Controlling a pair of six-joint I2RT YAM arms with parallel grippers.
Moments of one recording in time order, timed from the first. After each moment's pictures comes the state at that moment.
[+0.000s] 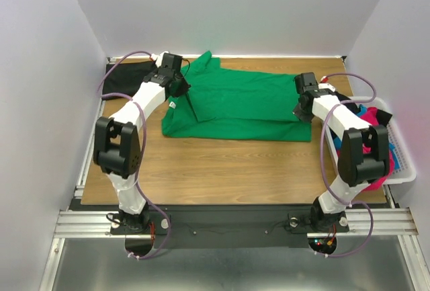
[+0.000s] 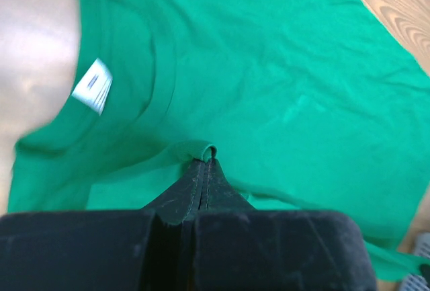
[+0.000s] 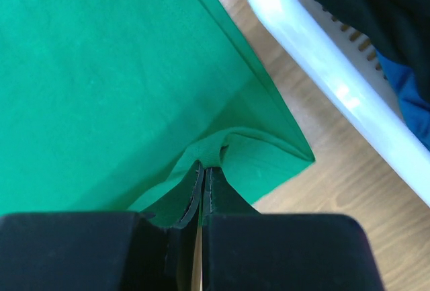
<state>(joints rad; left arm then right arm) -0.31 1.77 1.48 -0.48 -0.14 -0.77 0.14 1.65 1.22 -0.67 0.46 0.84</state>
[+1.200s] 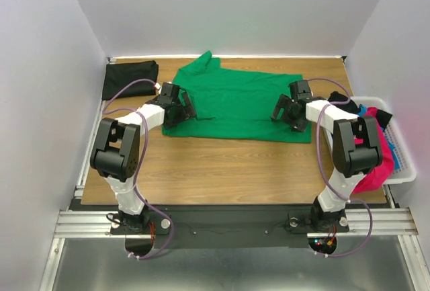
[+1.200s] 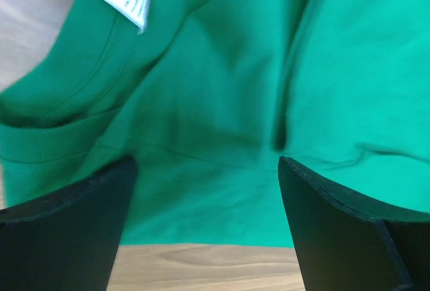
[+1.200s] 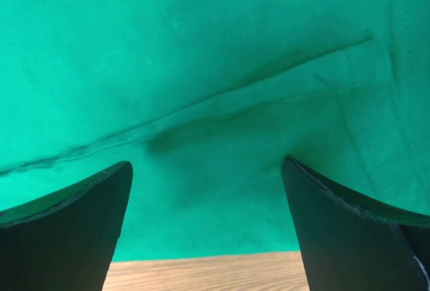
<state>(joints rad) -0.29 1.79 1.10 -0.25 -0.02 -0.65 0.14 1.78 1.14 -0.43 0.07 0.59</state>
